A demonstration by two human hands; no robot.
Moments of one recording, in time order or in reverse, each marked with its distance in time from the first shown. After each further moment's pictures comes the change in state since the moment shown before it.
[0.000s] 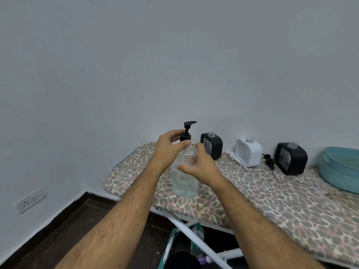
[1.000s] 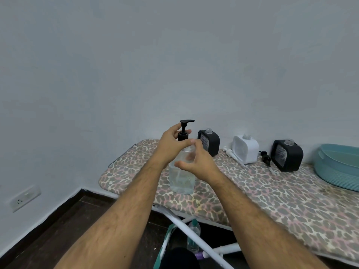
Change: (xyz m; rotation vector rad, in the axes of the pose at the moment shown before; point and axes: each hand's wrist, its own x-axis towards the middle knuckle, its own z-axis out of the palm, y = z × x) left_hand 0.003 0.005 0.010 -0.022 -0.127 -0.085; right_hand 0.002 0.003 0.000 -0.008 0.008 -0.009
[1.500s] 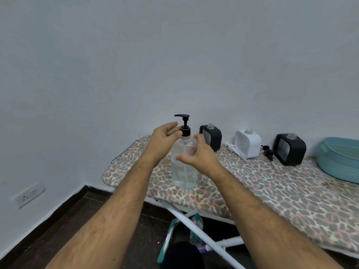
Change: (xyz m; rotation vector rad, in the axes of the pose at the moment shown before) left_hand -0.008 -0.005 -0.024 0.018 0.063 -0.019; right_hand 0.002 -0.003 0.002 -0.002 0.030 0.039
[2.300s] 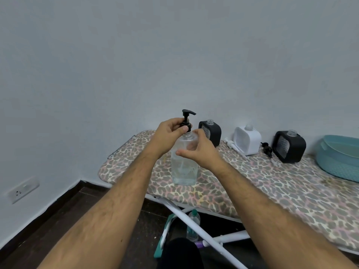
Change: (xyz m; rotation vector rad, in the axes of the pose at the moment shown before) left_hand 0.017 -0.010 0.007 -0.009 -0.131 0.082; right_hand 0.008 0.003 -0.003 0.080 -0.039 0.022
